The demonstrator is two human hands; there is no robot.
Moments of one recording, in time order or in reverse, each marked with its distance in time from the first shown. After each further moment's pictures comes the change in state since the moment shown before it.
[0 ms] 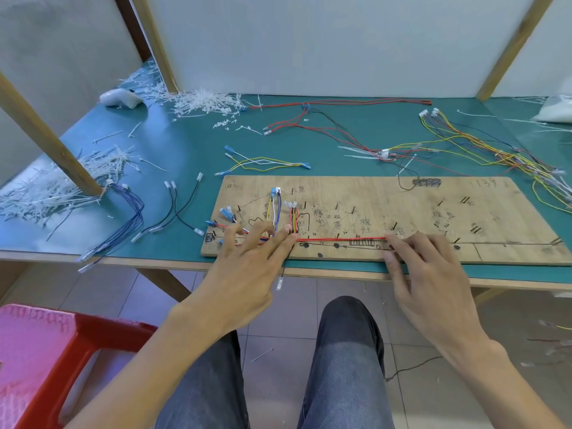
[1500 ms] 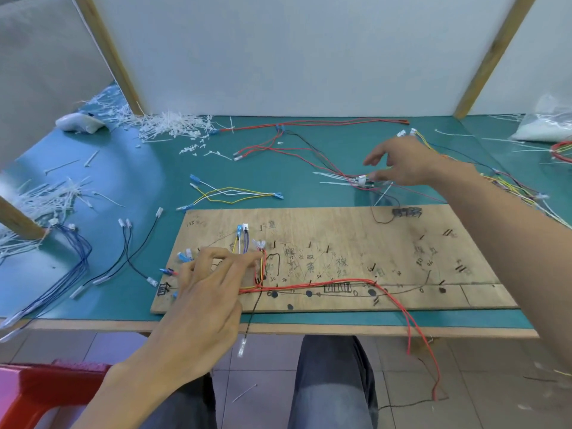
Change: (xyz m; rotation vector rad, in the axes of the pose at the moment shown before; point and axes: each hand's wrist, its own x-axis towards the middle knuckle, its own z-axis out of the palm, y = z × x) left_hand 0.032 -0.008 -0.002 -0.550 0.151 -0.127; right_hand 0.280 0.122 0.028 0.105 -0.537 0.020
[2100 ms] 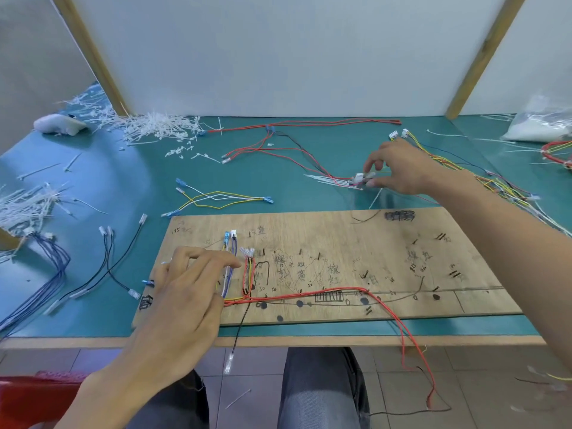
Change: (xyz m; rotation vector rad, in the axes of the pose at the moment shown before) left_hand 0.012 -0.002 -0.010 -0.039 0.077 -0.070; right_hand 0.005 0.032 0.014 -0.127 0.031 -0.110
